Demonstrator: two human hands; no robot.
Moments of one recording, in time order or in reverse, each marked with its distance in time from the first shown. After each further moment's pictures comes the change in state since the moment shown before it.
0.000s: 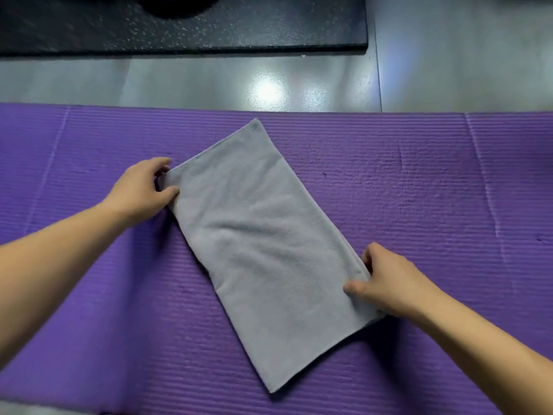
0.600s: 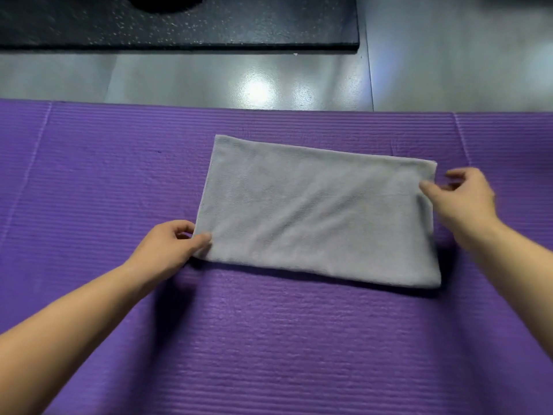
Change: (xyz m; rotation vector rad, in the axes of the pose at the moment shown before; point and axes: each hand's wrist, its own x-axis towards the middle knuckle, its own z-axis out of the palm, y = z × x) left_hand -0.086 0.039 0.051 -0.569 -0.255 -0.294; right_hand 0.067 0.067 -0.086 0.596 0.686 0.221
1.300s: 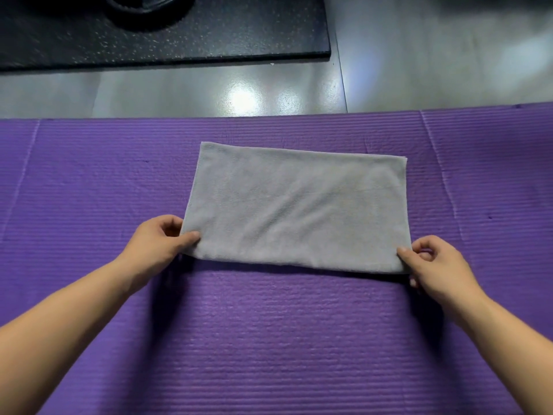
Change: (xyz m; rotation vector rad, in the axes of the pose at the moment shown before) left_hand -0.006 0.019 -0.003 -0.100 0.037 0.023; right_hand -0.099 0.074 -0.017 0.121 -0.218 0.131
